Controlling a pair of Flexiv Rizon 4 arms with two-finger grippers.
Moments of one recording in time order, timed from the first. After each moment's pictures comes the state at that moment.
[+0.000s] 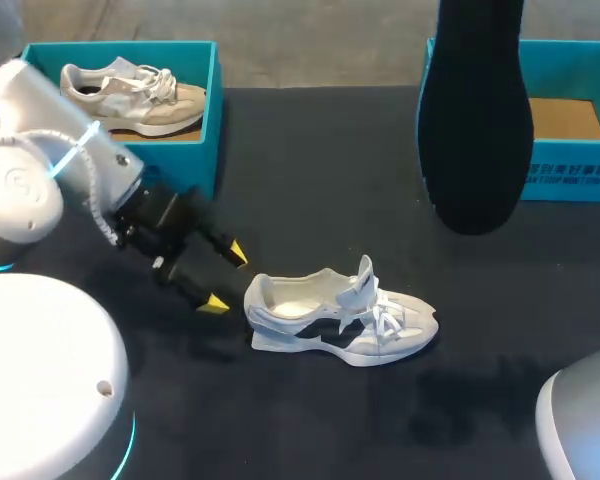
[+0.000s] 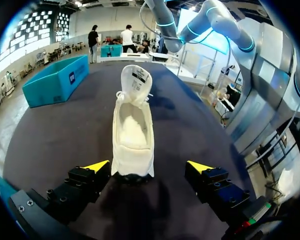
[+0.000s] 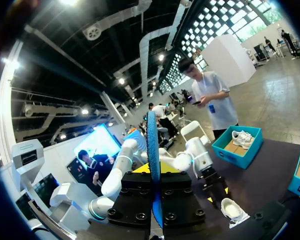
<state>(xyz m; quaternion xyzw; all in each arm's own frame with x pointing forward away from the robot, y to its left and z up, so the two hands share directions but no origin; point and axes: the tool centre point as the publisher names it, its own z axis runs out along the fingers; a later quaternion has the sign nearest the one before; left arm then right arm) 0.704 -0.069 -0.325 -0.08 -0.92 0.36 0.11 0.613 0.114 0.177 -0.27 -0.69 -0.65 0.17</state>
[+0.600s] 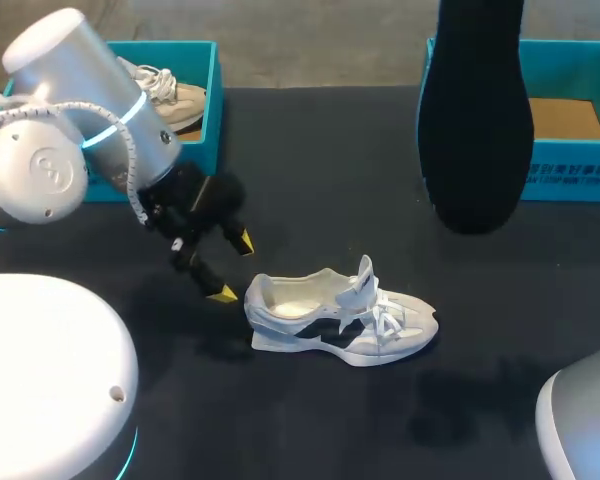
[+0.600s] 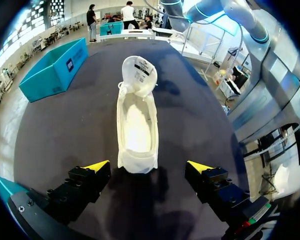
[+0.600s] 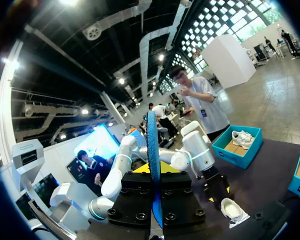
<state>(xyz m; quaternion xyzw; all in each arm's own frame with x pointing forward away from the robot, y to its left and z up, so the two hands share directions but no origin) 0.711 -0.078 -0.307 -0.08 -0.96 0.25 0.08 0.613 0.114 0.177 -0.27 -0.69 -0.65 0.17</state>
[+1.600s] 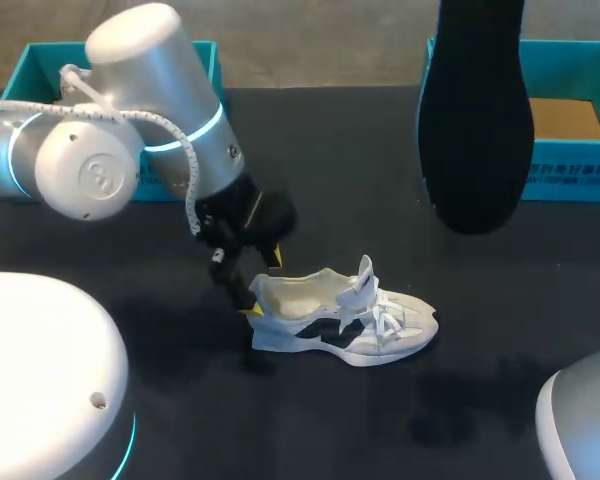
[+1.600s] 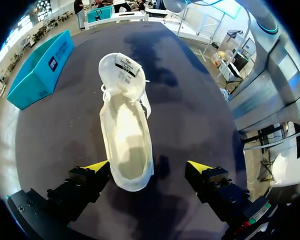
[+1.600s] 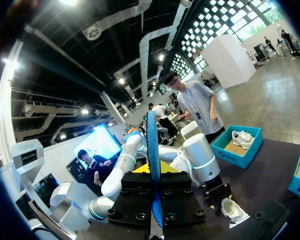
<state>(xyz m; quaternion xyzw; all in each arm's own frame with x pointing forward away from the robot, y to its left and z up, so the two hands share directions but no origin) 0.691 -0.114 -0.312 -0.11 -0.98 0.16 0.07 0.612 0.114 0.177 -0.27 -0.69 -0.65 0.17</state>
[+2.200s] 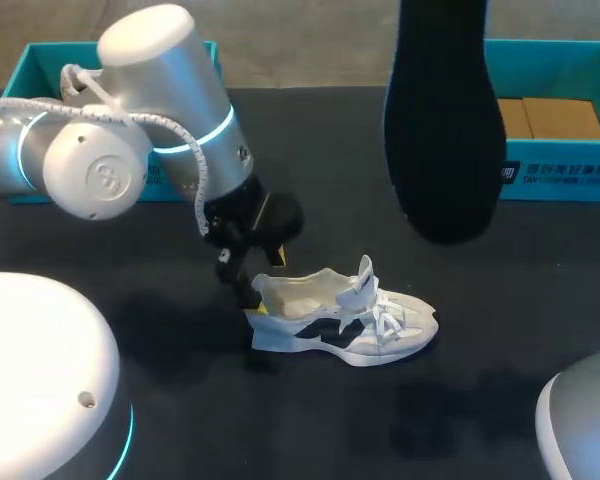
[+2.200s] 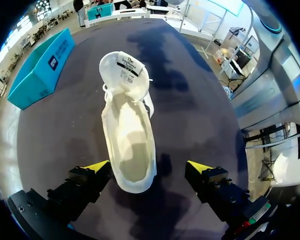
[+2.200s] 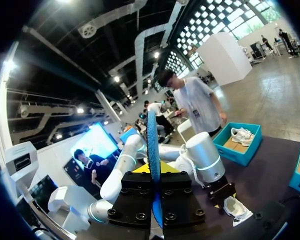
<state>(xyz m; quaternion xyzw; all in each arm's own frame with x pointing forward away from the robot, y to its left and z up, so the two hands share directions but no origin) 0.695 -0.120 -0.312 -0.11 -0.98 0.15 0.06 0.602 0.147 0.184 -0.29 -0.70 -0.63 0.16</state>
